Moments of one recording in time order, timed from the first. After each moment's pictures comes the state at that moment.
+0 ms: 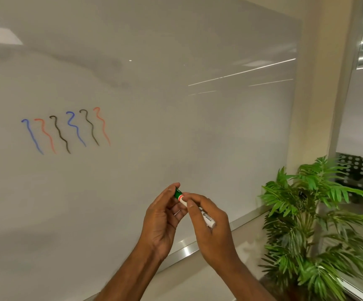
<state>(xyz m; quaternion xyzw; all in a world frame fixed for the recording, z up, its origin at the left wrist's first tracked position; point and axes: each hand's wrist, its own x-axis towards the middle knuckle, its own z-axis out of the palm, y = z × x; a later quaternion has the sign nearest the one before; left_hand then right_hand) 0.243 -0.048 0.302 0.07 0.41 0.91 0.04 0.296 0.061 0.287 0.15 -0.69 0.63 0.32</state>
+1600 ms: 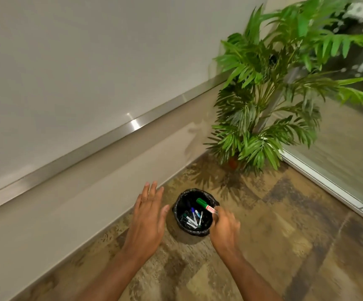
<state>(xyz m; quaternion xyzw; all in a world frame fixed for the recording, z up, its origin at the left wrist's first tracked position) 0.177 0.147 -0.159 0.25 0.92 0.30 0.00 0.250 0.358 -0.237 -0.33 -0.91 0.24 0.08</state>
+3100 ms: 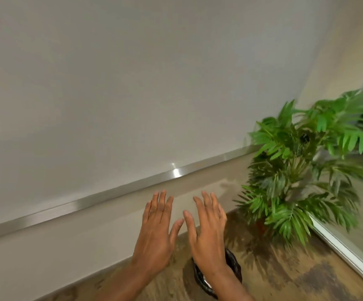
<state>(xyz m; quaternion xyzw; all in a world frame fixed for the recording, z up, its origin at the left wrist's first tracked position) 0.217 0.123 0.001 0.17 0.95 0.23 -0.15 0.228 0.273 -0.004 0.00 -0.91 0.33 0.24</state>
